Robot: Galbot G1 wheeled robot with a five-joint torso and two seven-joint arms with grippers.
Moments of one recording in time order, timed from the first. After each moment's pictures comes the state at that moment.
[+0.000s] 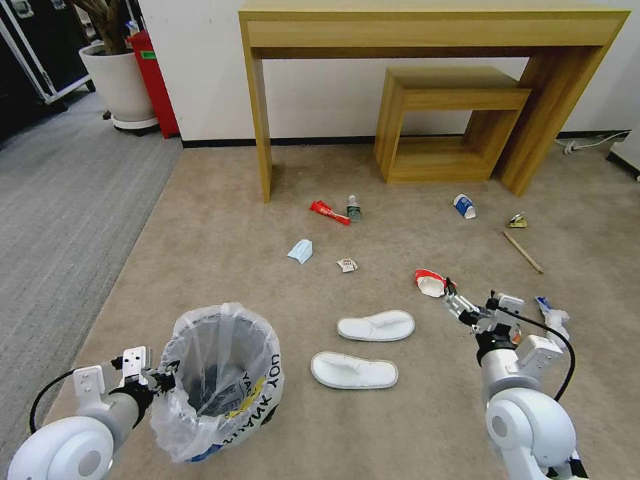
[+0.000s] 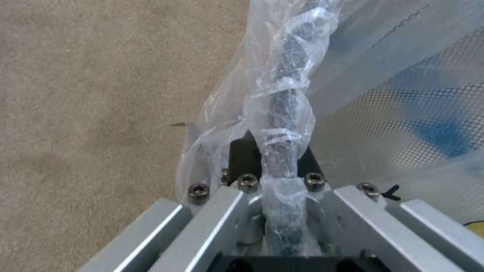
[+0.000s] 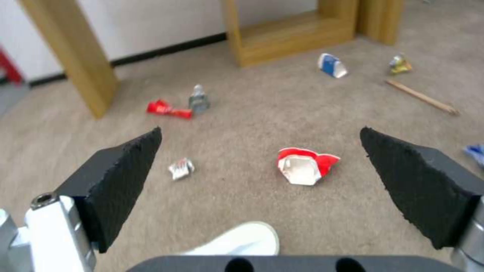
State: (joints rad) left arm 1.65 -1.07 -0.77 -2.22 -0.93 0.74 -0.36; right arm -1.45 1.27 0.61 2.14 0.50 -0.33 0.24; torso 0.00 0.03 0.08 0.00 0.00
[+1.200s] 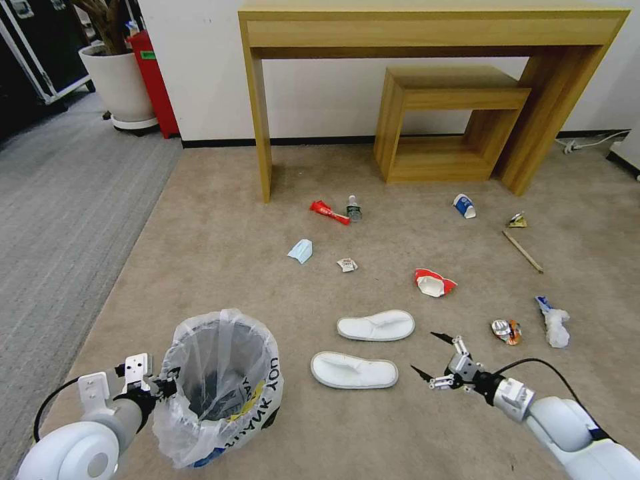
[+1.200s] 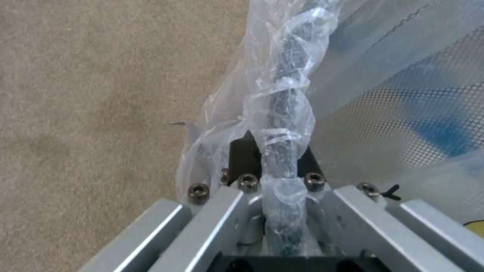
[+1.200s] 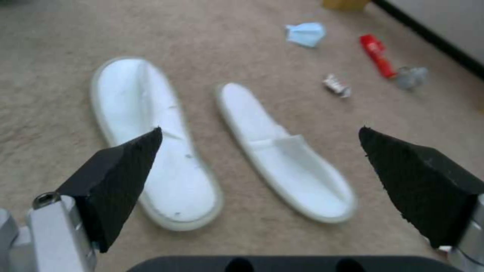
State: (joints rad) left arm 1.65 -1.12 -0.76 -2.17 -0.89 0.74 -0.33; right arm -1.21 0.87 0.30 1.34 0.11 0.43 -0.54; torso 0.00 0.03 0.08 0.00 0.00
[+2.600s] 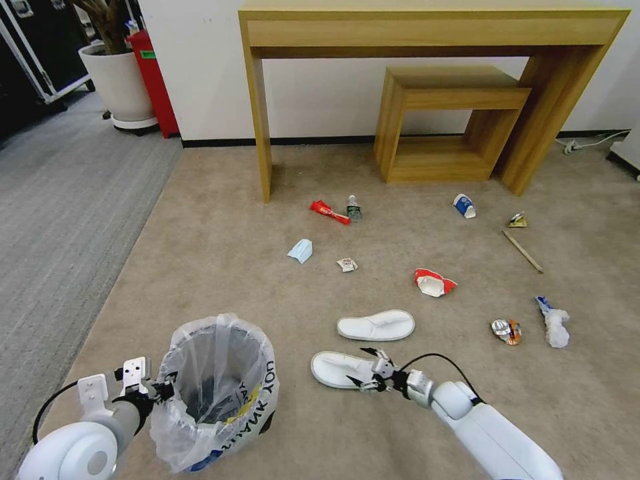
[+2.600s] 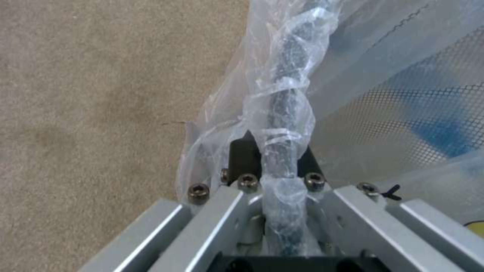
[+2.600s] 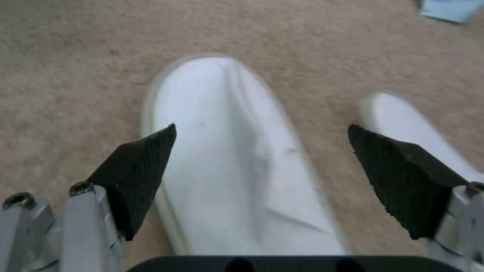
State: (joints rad) left arm 1.64 -1.11 -0.77 -2.14 -0.90 0.74 -0.33; right arm -0.82 1.17 -0.12 0.86 0.05 0.43 -0.49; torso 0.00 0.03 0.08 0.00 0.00
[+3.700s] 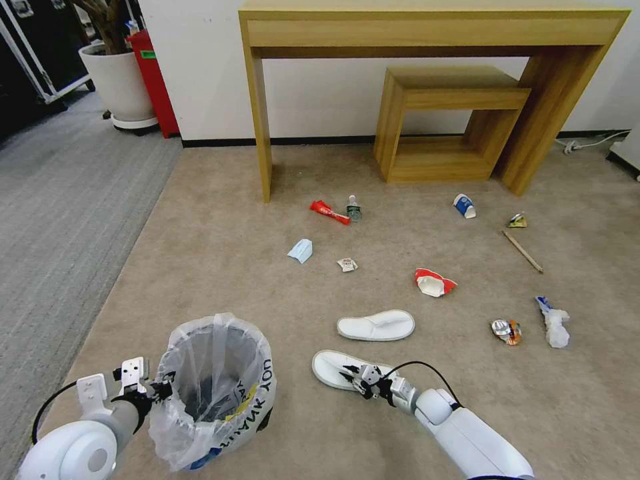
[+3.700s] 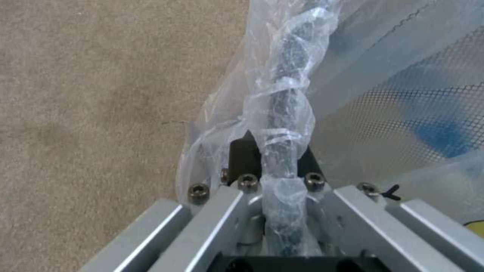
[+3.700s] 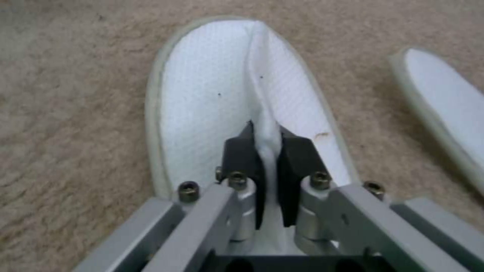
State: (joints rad) left arm 1.62 -1.11 -0.76 -2.10 -0.89 0.72 -0.32; right arm -0.82 1.22 -0.11 0.77 0.04 0.44 -0.44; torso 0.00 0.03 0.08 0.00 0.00
